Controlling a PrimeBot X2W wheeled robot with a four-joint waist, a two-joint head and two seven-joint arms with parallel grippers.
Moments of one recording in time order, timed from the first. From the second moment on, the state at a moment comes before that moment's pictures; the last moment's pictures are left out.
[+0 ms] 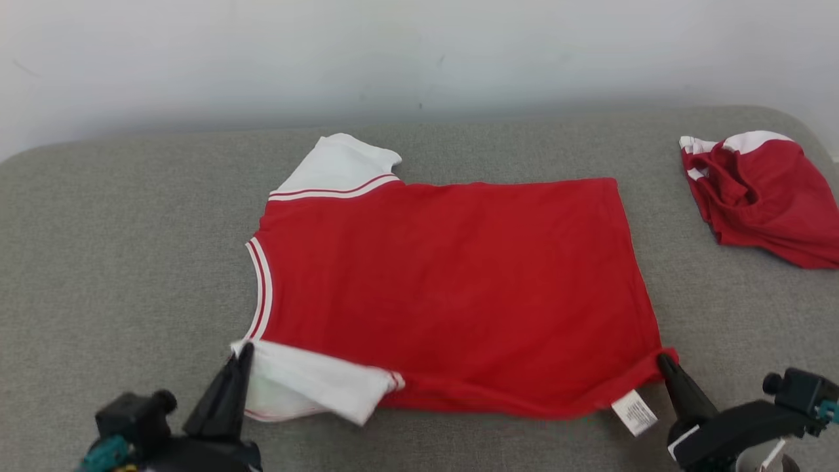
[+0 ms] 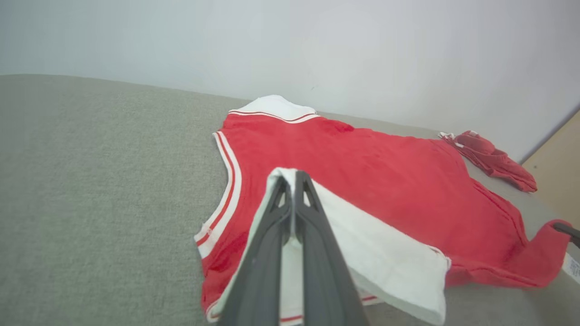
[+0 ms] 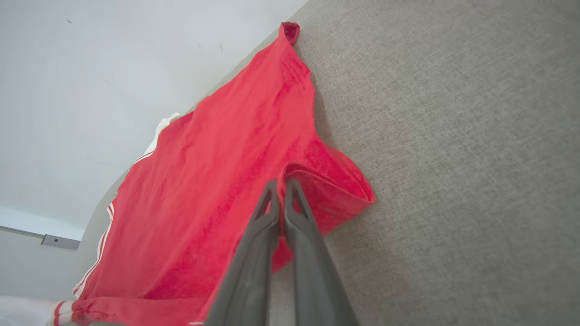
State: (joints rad) left arm -0.07 0.38 -0.36 0.04 -0.68 0.00 -0.15; right arm 0.02 -0.16 -0.13 0.12 0.76 0.13 0.22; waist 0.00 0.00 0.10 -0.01
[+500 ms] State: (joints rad) left arm -0.37 0.39 -0.39 0.34 -0.66 -0.09 -0.12; right arm -0.23 -0.20 -0.10 0.31 0.74 0.13 0.22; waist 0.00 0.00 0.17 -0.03
